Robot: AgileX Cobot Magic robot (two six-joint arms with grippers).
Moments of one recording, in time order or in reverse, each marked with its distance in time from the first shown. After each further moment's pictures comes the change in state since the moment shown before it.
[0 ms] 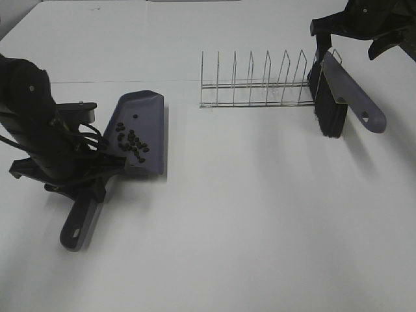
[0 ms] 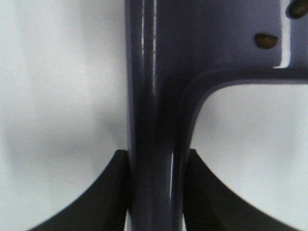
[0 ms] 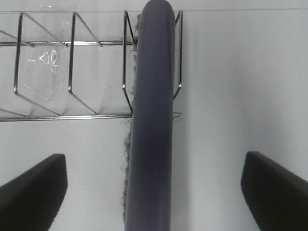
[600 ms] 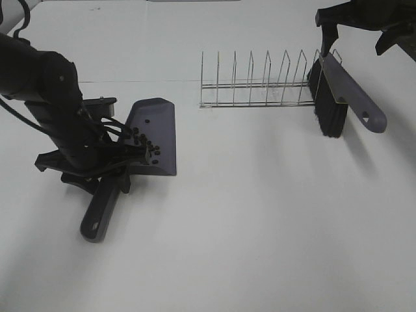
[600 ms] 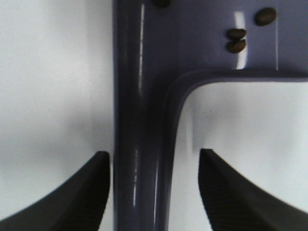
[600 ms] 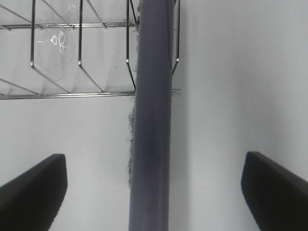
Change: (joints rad) left arm -0.032 0.091 -0.147 -0.047 0.068 -0.015; right arm 0.001 -0.058 0.000 0.024 0.099 -0.002
